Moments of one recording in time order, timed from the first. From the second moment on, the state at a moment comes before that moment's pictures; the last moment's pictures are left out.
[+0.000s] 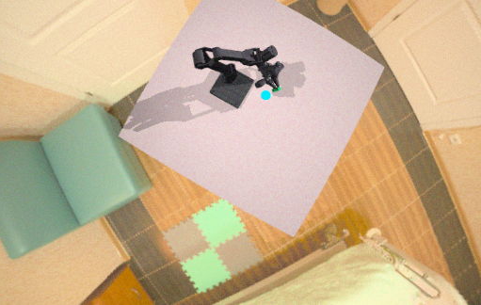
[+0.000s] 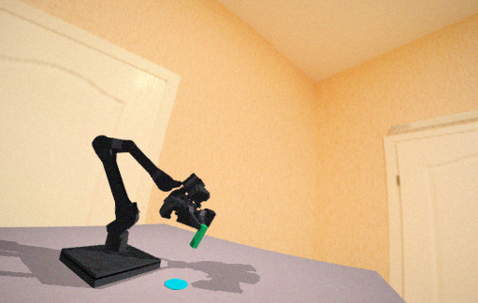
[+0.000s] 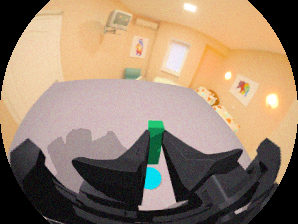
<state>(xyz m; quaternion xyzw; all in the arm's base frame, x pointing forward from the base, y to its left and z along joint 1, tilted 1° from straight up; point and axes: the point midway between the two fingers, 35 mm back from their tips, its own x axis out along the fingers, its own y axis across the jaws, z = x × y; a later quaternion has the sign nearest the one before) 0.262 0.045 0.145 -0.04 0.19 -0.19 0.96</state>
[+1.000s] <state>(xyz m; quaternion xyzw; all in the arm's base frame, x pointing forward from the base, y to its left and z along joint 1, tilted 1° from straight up) 0.244 0.043 0.148 -0.02 0.12 -0.20 0.97</state>
